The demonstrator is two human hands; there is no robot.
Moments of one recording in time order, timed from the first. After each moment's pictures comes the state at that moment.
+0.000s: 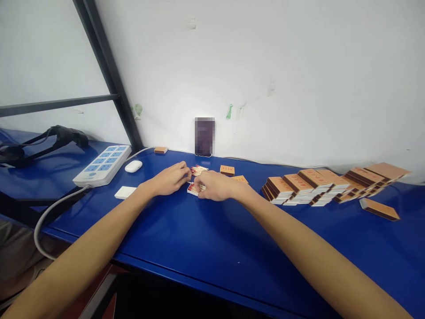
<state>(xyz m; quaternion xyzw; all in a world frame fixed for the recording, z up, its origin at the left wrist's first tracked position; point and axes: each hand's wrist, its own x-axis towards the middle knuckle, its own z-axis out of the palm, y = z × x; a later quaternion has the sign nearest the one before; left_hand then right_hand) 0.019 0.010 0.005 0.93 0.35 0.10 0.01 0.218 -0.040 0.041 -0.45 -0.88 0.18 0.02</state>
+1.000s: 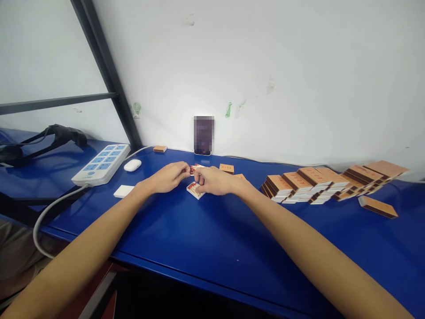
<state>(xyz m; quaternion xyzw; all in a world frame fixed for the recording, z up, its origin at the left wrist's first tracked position) 0.019 0.012 0.006 0.93 0.34 0.16 0.05 0.229 -0.020 0.023 -0.44 -0.86 0.24 0.09</state>
